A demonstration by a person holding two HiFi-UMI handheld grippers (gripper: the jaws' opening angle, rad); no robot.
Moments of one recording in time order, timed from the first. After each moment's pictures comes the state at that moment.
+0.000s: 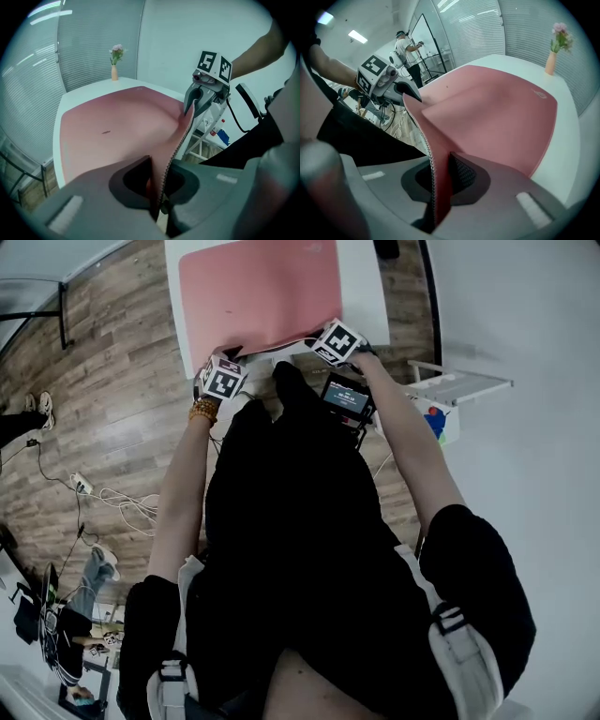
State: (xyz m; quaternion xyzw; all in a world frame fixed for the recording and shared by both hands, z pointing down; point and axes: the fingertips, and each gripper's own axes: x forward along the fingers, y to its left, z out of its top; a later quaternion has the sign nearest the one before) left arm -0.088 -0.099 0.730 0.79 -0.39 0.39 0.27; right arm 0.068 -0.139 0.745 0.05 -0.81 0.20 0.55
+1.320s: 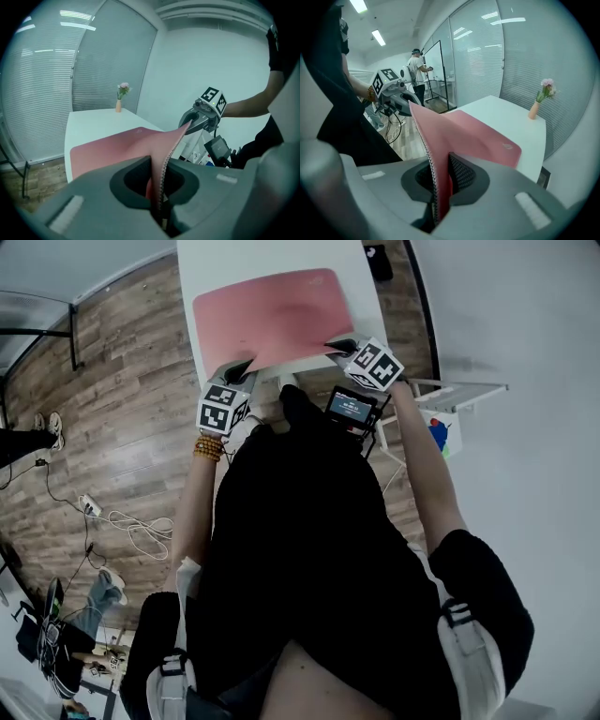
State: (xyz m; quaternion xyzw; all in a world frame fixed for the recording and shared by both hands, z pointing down) left arm -0.072 -0.092 0.584 0.84 -0.42 0.23 0.25; right arm 0.078 -0.142 0.602 0.09 -0.89 0.10 0.44
